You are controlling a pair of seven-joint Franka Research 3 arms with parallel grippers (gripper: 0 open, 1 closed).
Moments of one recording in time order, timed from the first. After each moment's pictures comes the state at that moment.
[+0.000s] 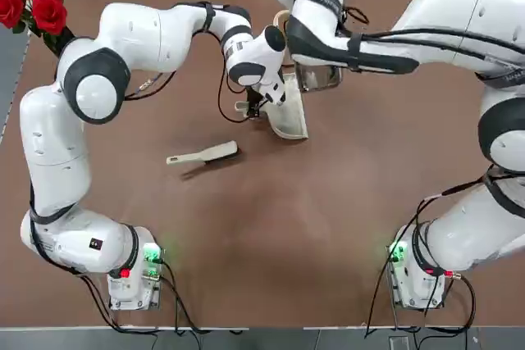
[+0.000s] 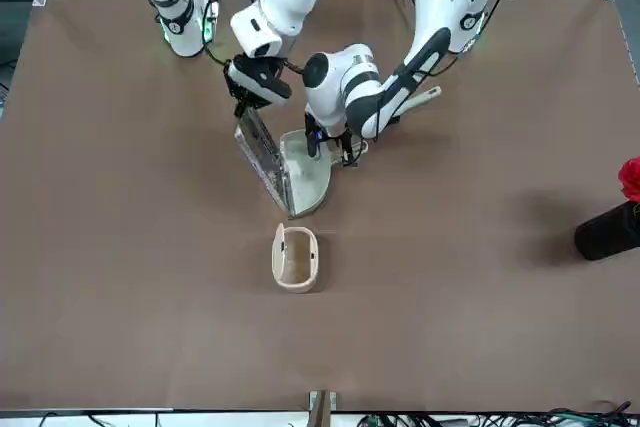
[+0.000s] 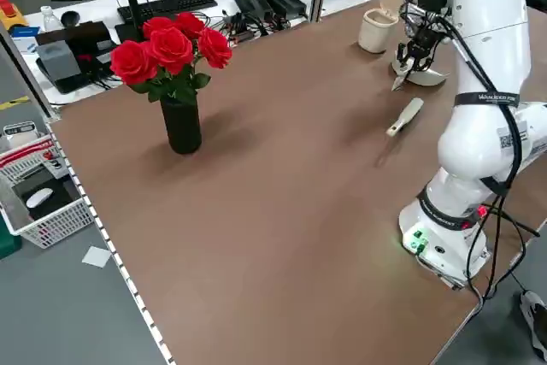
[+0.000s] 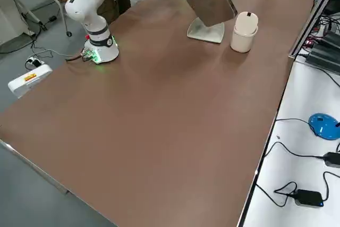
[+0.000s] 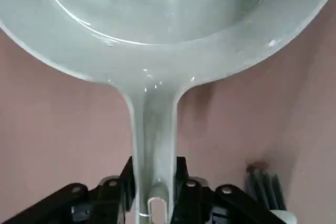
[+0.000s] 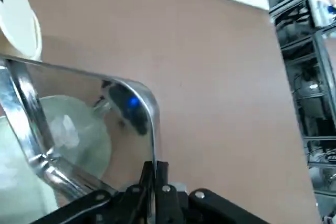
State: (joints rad) left arm -0.26 0.72 -0.76 -1.73 0.73 1.94 0.11; right arm 0.25 0.31 0.78 -1.55 -0.76 1.36 1.13
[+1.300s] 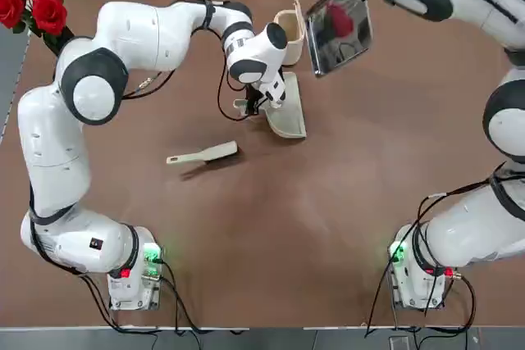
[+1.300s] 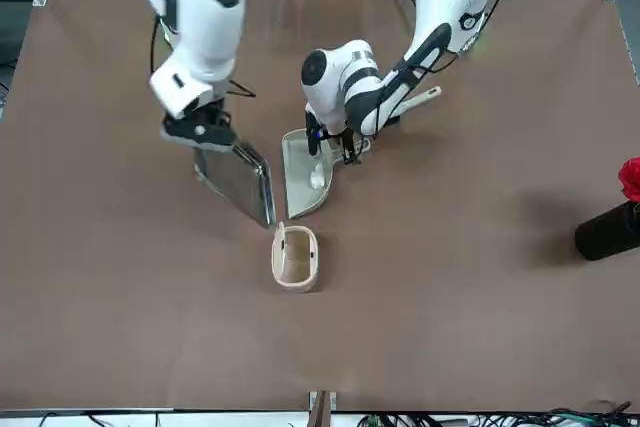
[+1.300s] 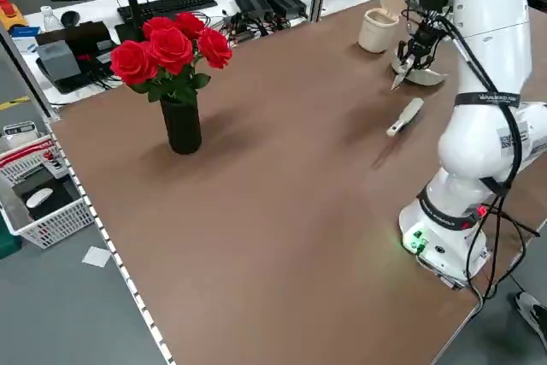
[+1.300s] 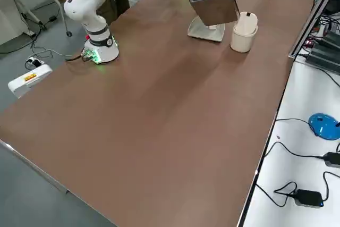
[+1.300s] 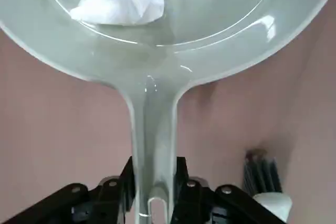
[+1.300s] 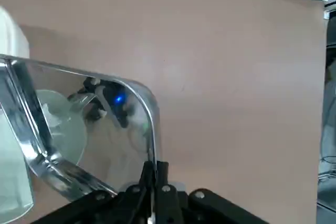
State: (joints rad) left arm -0.25 0.69 -0.79 -1.72 0.73 1.88 0.12; right arm 0.14 0.23 0.47 -1.45 -0.46 1.49 0.58
